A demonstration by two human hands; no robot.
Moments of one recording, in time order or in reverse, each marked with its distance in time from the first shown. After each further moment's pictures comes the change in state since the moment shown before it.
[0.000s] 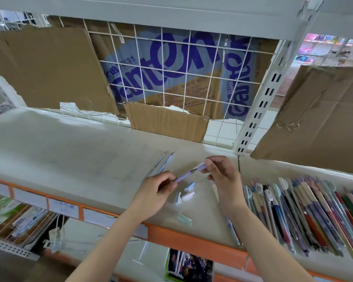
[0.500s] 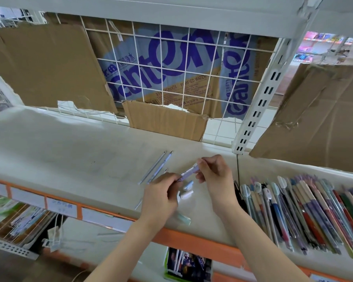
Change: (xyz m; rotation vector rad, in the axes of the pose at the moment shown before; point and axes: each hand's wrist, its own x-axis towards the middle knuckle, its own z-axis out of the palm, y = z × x) left_hand -0.006 0.006 0.029 0.168 0.313 0.179; right_hand -0.004 -0.008 0.018 -0.002 0.066 0.087
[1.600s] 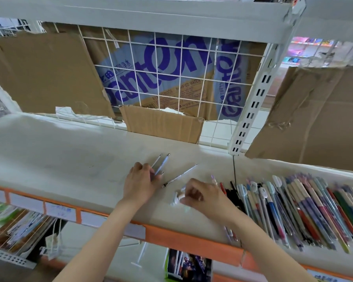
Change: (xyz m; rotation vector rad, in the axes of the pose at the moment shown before) left_hand 0.039 -0.050 -0.012 0.388 -0.202 -0.381; right_hand -0.015 0.010 -0.024 -0.743 -0.579 -0.128
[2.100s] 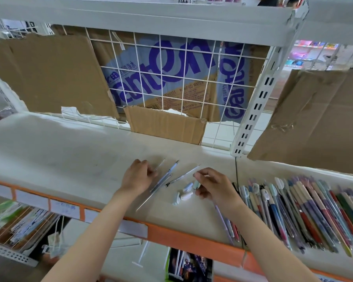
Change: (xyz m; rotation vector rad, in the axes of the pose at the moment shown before) left_hand 0.021 -0.014 -0.010 0.030 -0.094 -0.002; right_hand 0.012 0.003 -0.010 0.699 0.202 0.278
